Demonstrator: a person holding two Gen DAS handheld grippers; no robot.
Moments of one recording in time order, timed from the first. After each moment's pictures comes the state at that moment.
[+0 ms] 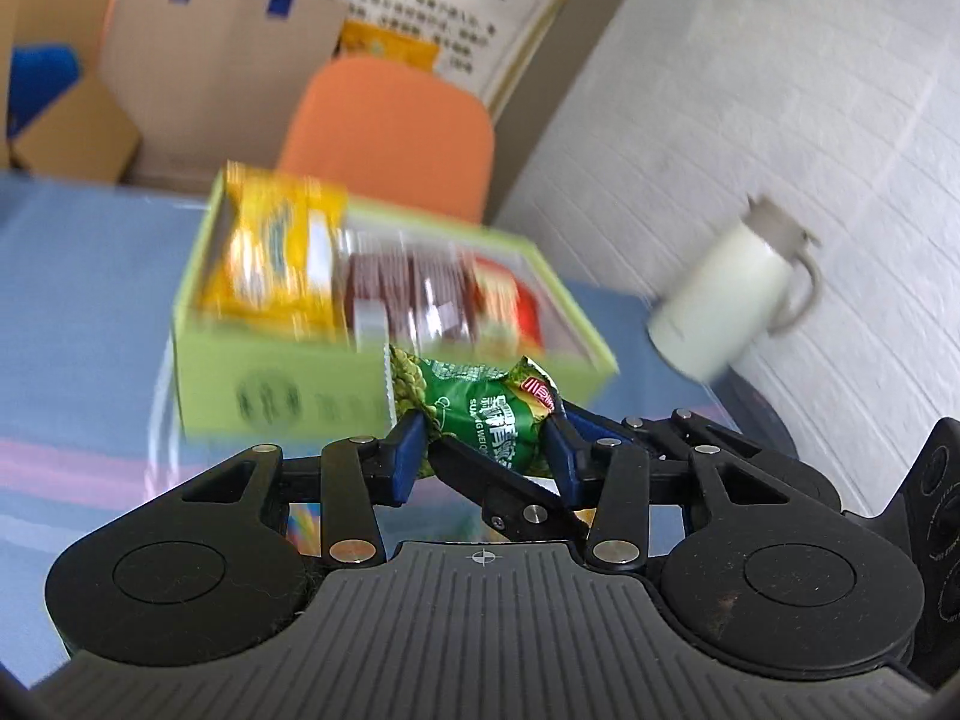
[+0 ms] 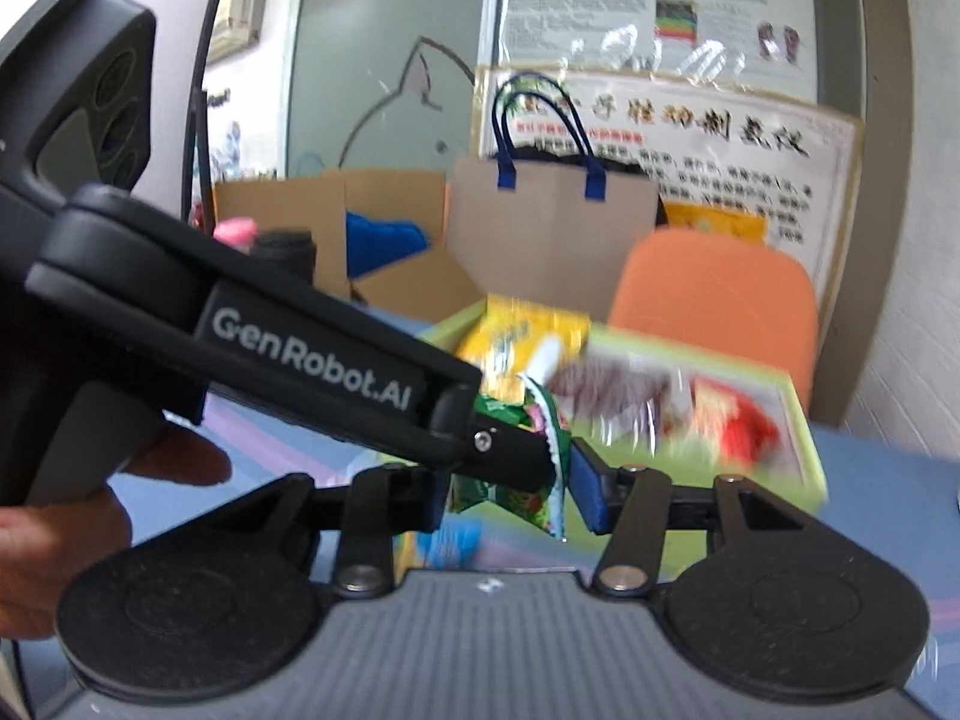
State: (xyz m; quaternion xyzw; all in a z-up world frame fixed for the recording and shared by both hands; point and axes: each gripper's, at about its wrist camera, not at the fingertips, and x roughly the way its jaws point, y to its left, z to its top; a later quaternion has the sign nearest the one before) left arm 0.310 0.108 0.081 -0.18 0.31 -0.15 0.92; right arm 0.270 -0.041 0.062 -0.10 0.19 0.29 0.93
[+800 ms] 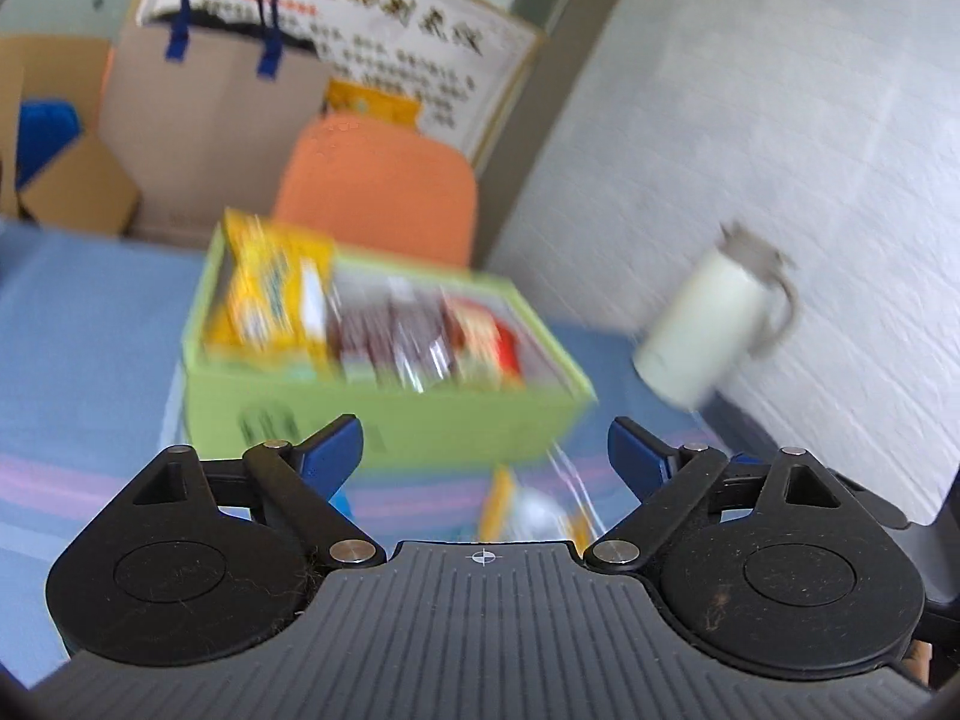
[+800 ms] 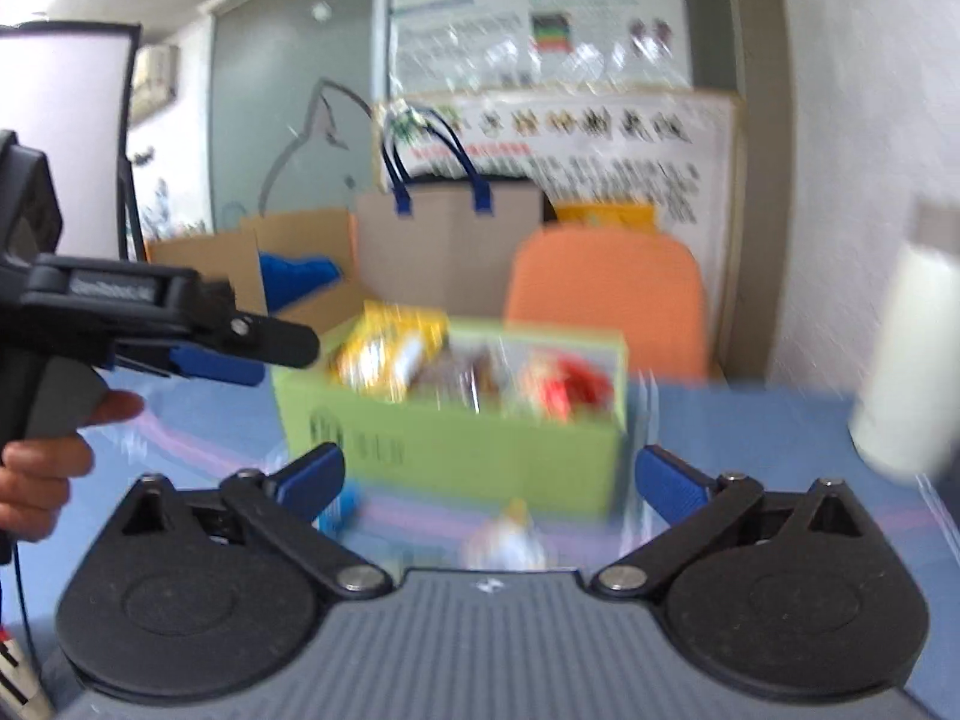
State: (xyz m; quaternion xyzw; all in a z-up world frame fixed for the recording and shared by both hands) left arm 0.267 0.091 0.067 -0.17 0.27 -0.16 0.93; right arm 0.200 -0.156 0.047 -0.02 0.22 0.20 0.95
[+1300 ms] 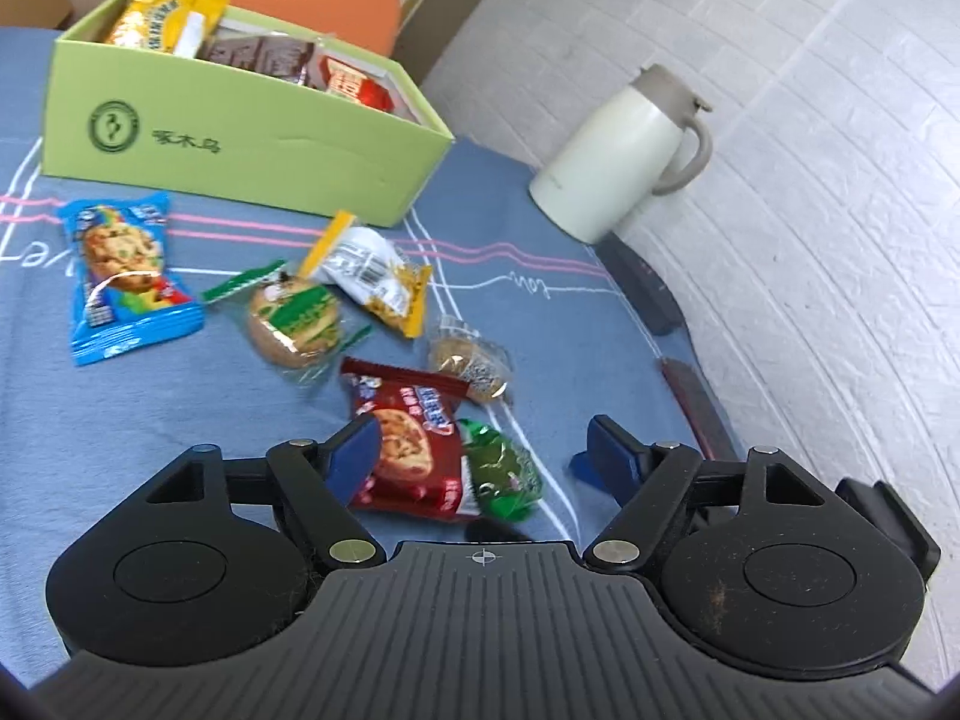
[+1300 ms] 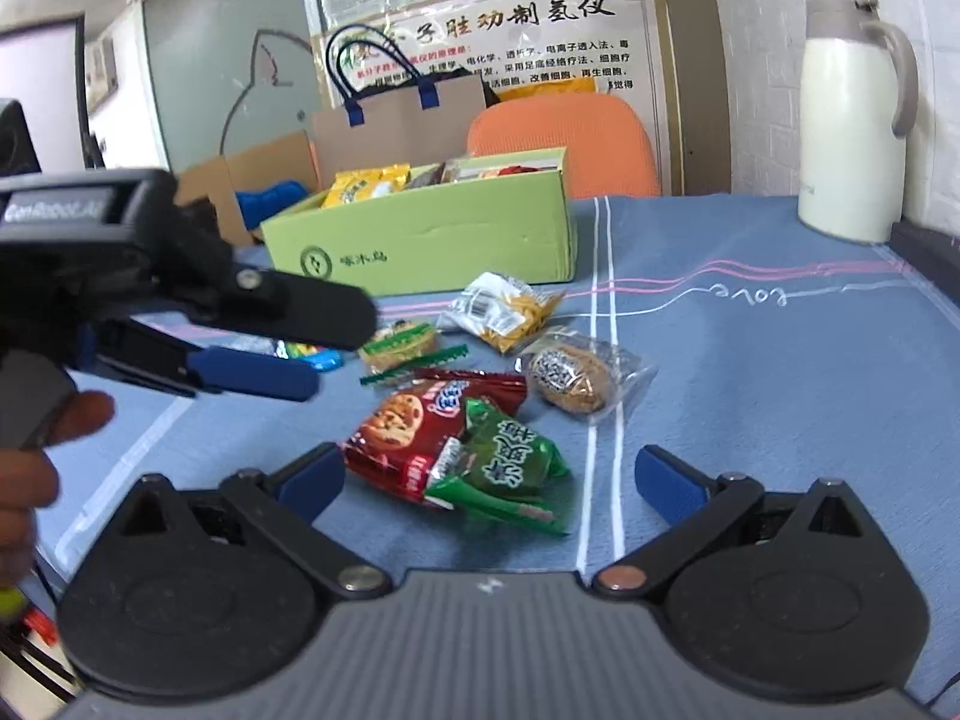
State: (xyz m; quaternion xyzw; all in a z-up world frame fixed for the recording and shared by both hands) left arm 0.219 0.010 0.015 -0.22 0.37 -0.24 0.87; right arm 0.135 -0.186 -0.022 0.05 0.29 0.18 0.94
